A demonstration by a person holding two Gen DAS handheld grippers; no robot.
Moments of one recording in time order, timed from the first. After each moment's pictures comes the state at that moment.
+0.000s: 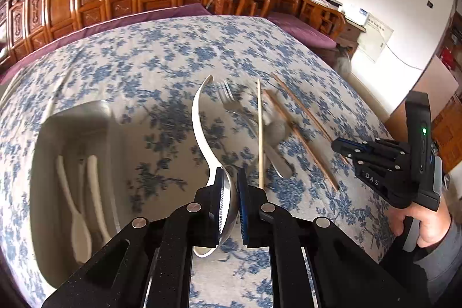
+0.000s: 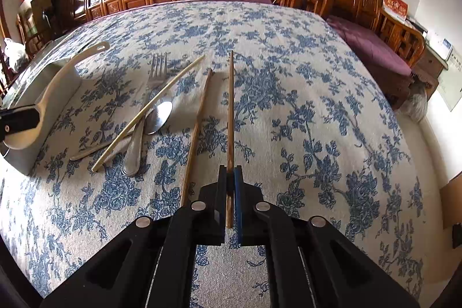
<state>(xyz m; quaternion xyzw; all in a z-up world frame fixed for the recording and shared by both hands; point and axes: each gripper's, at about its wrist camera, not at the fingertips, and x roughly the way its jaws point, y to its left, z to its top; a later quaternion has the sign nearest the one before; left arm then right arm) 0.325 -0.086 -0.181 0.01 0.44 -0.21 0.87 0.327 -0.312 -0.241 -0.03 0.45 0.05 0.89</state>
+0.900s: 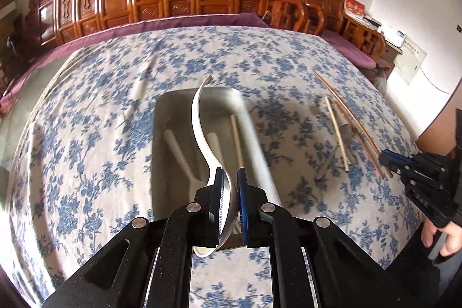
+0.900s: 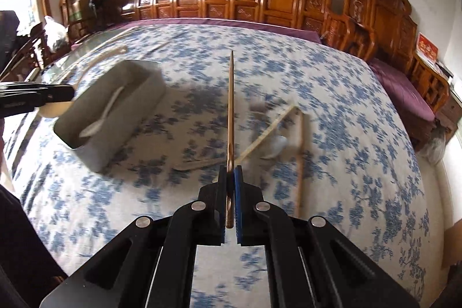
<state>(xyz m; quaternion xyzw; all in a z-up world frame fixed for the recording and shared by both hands) 0.304 0.039 -0.160 0.00 0.44 -0.11 0.89 0.284 -0.206 -0.189 -0.07 0.40 0.15 0.90</state>
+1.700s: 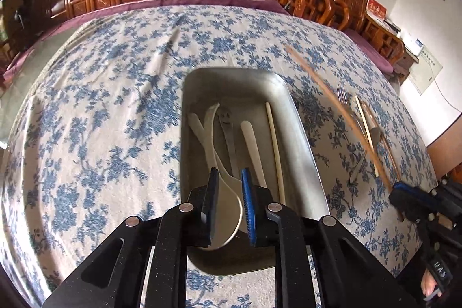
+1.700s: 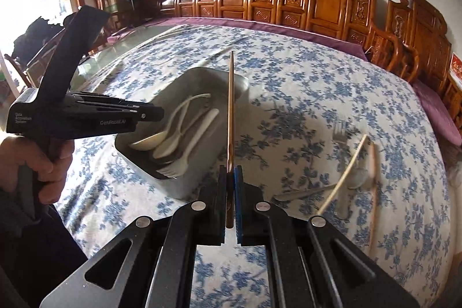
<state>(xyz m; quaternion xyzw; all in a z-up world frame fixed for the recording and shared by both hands) 0.326 0.072 -0.186 -0.03 0.47 -0.08 0.88 0.279 -0.107 -0.168 -0.07 0.41 0.23 0.88</state>
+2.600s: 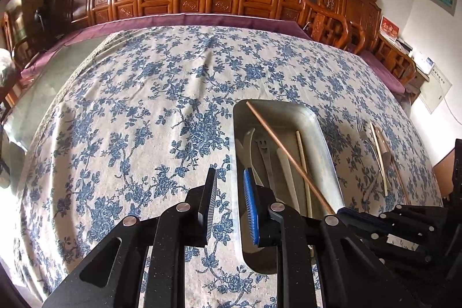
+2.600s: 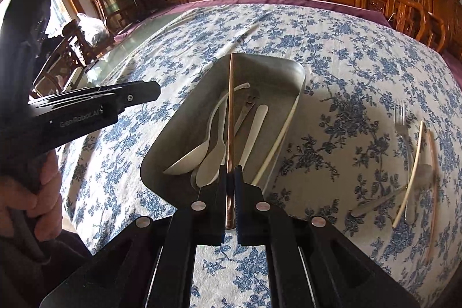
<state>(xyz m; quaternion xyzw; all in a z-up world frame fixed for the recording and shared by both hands) 0.326 0.111 -0.160 -0.04 0.44 -0.04 0.90 0.319 -0.042 -0.192 -0.01 0.47 0.25 0.84</state>
